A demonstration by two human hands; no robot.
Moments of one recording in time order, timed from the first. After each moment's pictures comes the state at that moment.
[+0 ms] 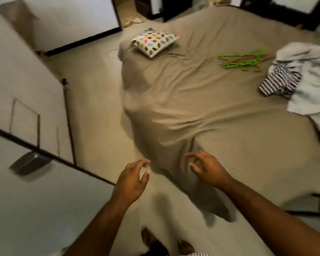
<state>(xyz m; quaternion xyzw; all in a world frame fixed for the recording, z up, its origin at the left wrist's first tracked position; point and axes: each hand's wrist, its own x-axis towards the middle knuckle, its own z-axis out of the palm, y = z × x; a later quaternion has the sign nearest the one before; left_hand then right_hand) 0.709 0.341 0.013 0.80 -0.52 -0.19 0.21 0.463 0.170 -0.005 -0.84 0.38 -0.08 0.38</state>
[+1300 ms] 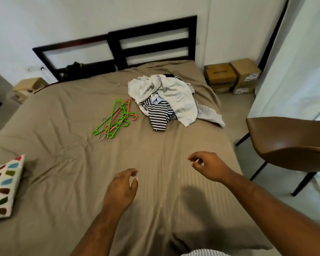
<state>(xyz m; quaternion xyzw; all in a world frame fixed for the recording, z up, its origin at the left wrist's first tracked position) 0.714 -0.254 0.028 0.47 -0.85 -0.22 0.10 0.402 -0.118 0.013 -0.51 0.78 -0.25 0.27</state>
